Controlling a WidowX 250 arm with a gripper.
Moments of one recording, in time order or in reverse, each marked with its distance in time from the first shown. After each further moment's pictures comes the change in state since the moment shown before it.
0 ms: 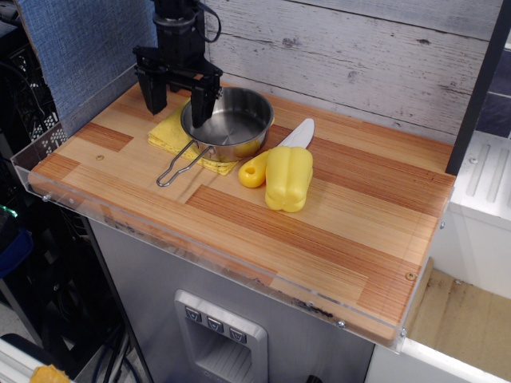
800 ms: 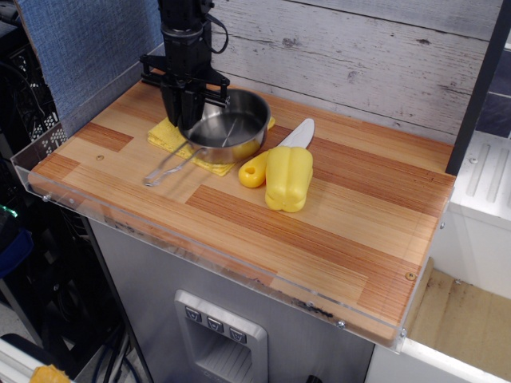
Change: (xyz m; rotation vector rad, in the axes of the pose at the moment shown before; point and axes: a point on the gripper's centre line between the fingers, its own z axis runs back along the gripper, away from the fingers) arm -0.001 -0.007 -0.006 0.021 0.002 0.013
